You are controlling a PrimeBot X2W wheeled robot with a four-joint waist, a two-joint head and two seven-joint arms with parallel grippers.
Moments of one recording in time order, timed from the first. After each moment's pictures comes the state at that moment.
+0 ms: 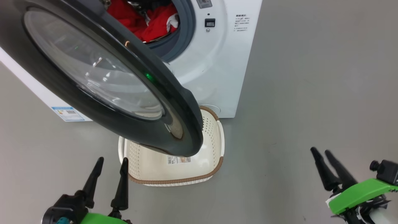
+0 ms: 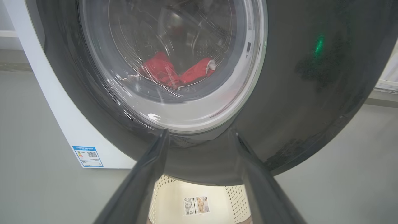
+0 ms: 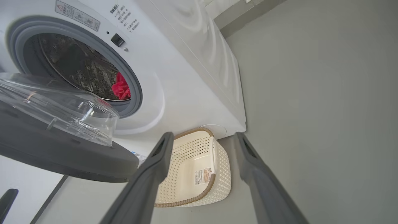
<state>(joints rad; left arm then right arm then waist) -0.08 0.04 -0.02 0.20 -0.24 -0.11 -0.25 -0.15 -0.41 0.39 0.35 1.20 0.12 -0.25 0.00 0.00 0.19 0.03</state>
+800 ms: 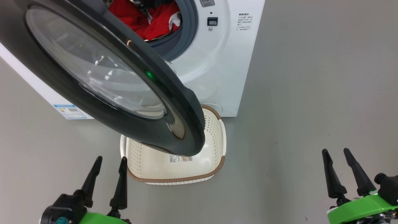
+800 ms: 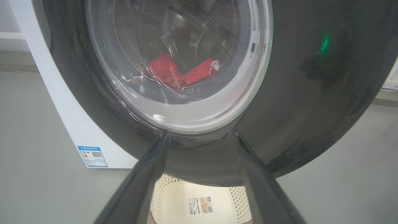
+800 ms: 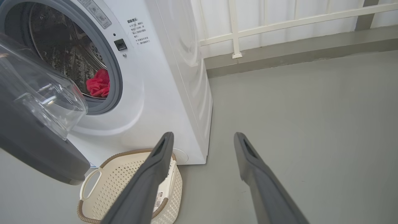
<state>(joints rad) -0.08 0.04 -0.01 0.20 -0.23 -0.12 -0.25 0.01 -0.17 -0.02 0.22 0.50 0.12 -0.26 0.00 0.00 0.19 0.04</state>
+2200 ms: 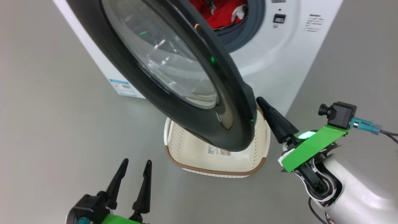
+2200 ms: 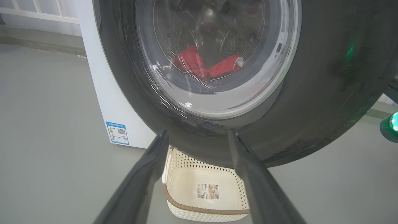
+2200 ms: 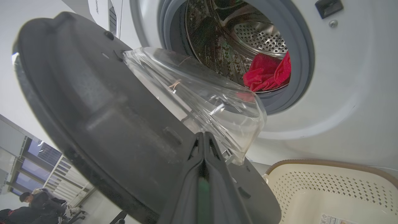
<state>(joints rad) -0.08 0.04 -0.16 0.19 -0.31 -0.08 -0.25 -0.51 -0.34 0.64 0.26 1.28 0.12 -0.23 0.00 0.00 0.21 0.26</state>
